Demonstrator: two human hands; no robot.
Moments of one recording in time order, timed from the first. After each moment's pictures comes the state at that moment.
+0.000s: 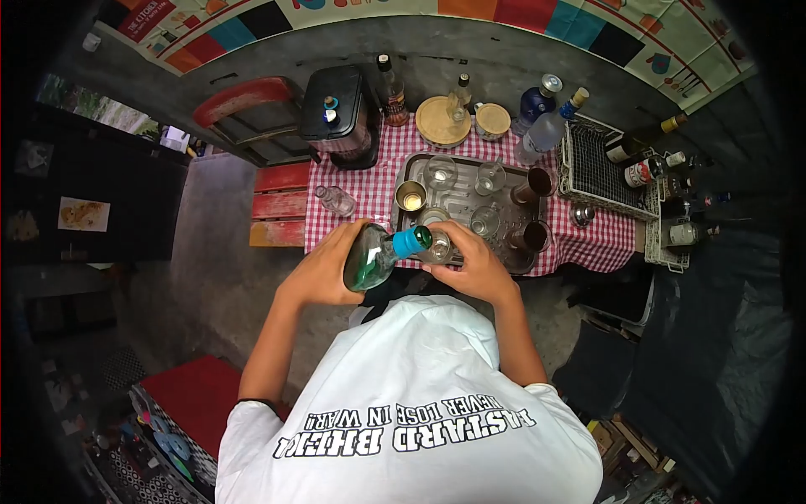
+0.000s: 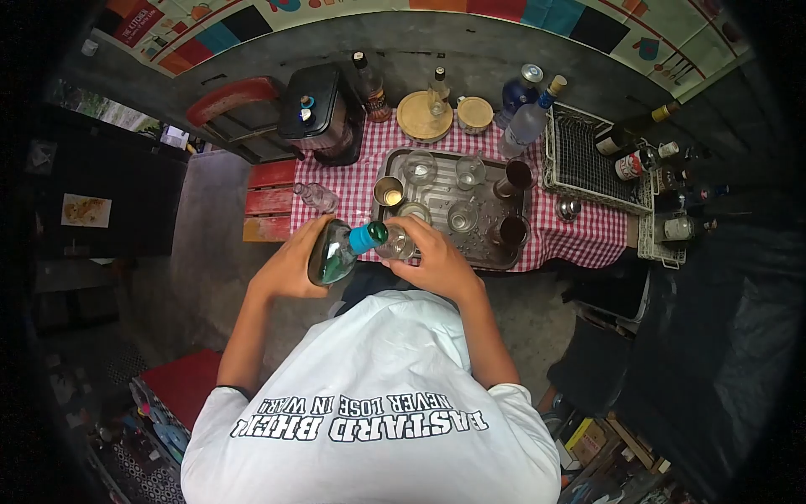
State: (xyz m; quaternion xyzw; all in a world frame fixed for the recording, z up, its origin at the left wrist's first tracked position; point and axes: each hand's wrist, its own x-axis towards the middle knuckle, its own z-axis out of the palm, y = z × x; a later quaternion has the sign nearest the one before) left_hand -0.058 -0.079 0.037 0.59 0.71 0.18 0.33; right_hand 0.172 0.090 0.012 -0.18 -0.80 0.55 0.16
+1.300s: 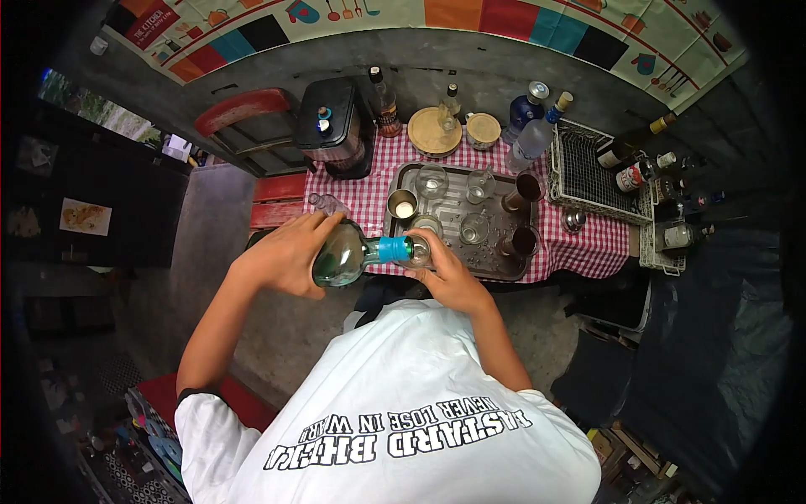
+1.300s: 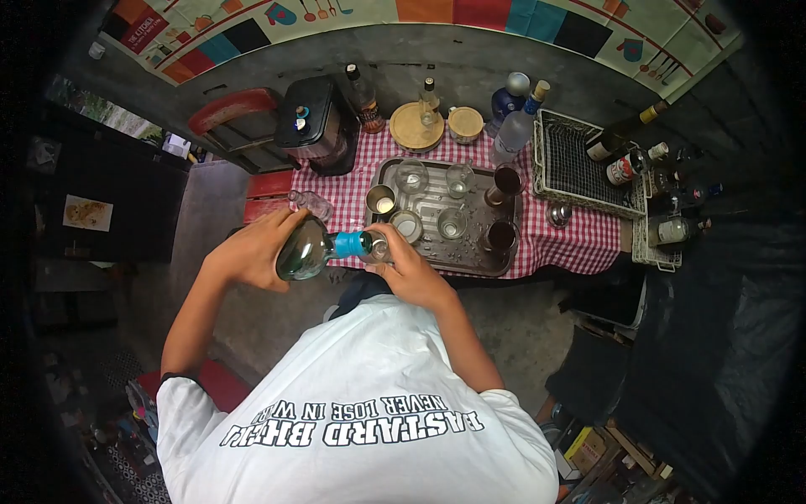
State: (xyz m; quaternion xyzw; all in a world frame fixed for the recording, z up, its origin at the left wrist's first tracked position) left_hand -0.075 -0.057 0.115 0.65 0.70 -0.05 0.29; right_hand 0.170 0.068 -0.010 -0.17 -0.69 0.69 0.14
